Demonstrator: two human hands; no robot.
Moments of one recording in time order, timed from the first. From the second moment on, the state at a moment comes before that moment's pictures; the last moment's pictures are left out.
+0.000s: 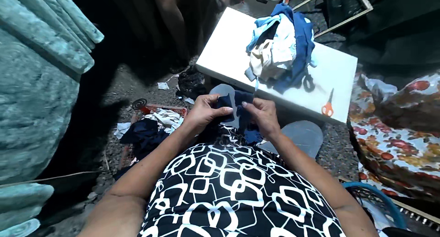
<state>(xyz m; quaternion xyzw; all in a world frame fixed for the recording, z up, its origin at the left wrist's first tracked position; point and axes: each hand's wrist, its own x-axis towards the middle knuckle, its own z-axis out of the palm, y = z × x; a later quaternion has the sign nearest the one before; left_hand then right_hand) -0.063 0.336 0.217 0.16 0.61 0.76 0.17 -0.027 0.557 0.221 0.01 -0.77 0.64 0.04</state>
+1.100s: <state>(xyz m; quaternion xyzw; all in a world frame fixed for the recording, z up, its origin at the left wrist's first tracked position) -0.019 0.373 0.236 0.07 0.58 0.79 0.18 -0.009 0.562 0.230 0.16 -0.85 0.49 0.09</state>
